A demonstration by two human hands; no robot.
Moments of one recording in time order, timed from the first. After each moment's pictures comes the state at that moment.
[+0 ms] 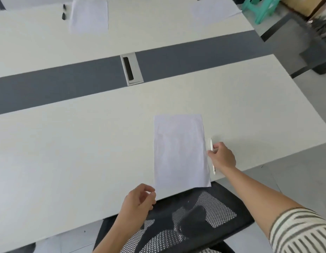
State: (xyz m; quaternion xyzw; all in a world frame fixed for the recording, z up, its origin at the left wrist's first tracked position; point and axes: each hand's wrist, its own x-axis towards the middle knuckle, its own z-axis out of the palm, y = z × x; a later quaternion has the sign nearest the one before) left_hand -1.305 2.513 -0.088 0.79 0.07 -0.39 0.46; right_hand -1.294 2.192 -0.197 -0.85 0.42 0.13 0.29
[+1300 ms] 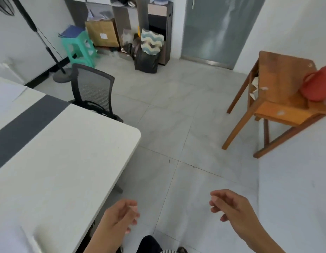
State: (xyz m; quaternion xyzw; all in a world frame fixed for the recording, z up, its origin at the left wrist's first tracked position) left_hand -1.489 2.069 -0.026 0.74 -0.31 -0.49 0.34; right_hand -1.776 1.953 -0.029 -0.50 0.61 -0.21 0.57
